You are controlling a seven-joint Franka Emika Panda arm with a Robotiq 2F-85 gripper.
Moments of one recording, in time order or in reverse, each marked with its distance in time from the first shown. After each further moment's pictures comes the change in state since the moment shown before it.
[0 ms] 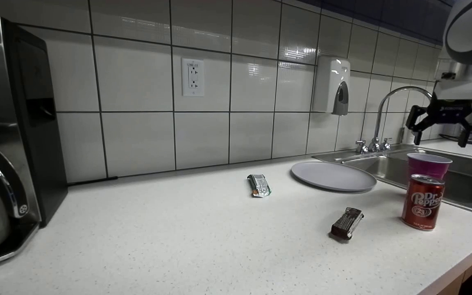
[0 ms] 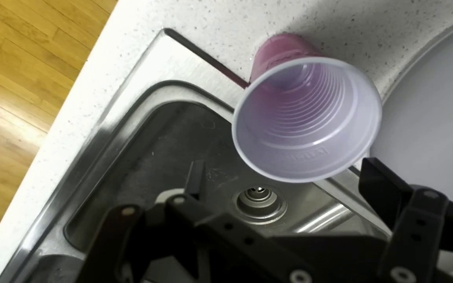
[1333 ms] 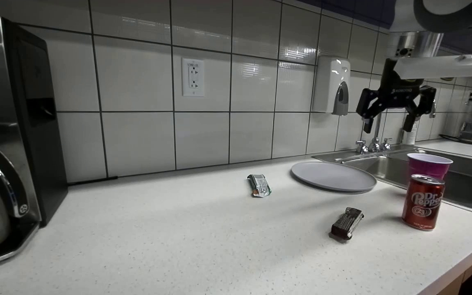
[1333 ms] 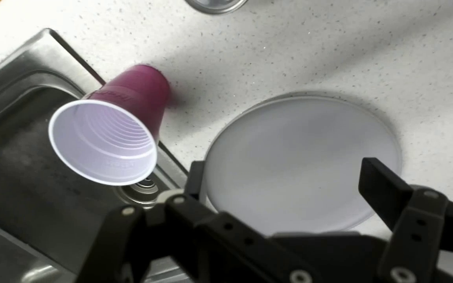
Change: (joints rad) arm 0.128 -0.144 0.214 -0.066 -0.008 -0.061 0.000
